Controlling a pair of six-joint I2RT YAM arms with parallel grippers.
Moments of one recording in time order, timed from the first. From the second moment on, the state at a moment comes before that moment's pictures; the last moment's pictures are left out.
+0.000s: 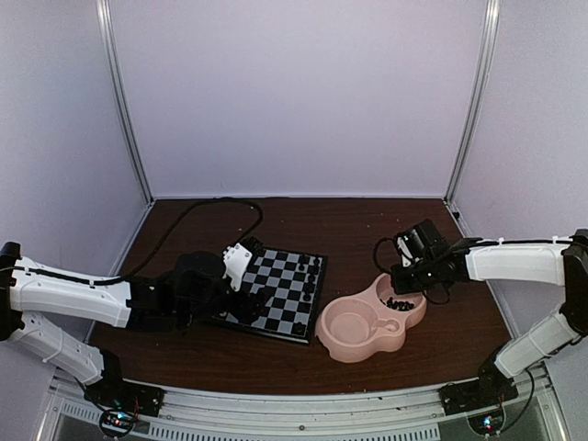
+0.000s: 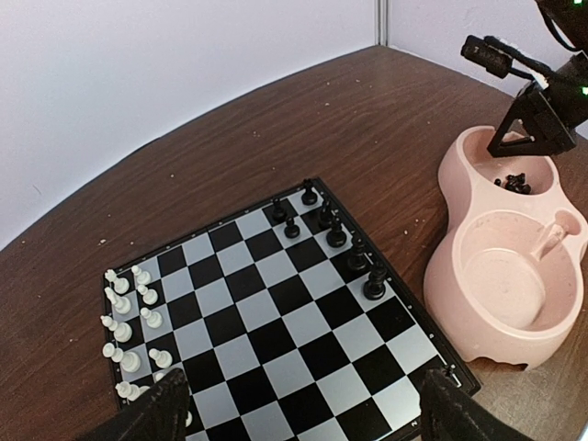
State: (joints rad) left arm -1.13 1.29 0.68 0.13 -0.44 -0.14; right arm 0.56 1.43 0.77 -0.34 0.11 0.41
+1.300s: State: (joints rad) left arm -1.13 1.25 0.68 0.13 -0.46 -0.12; right arm 0.57 1.60 0.88 -0.65 0.03 0.40
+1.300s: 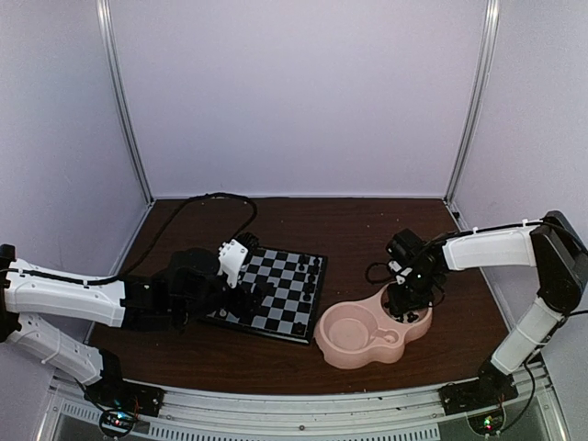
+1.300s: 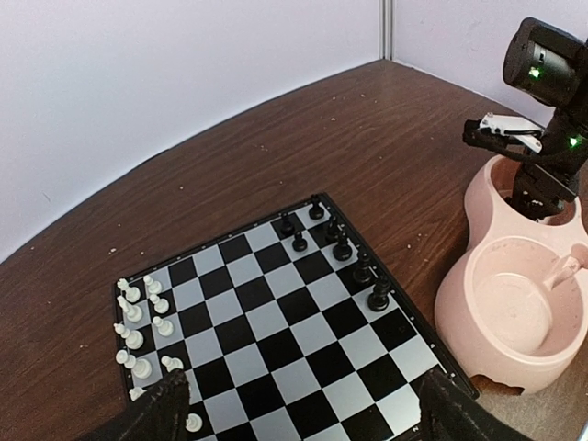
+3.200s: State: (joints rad) left arm -1.05 1.28 0.68 0.10 -0.38 -0.21; right arm 0.86 1.42 0.96 -0.66 0.04 0.37
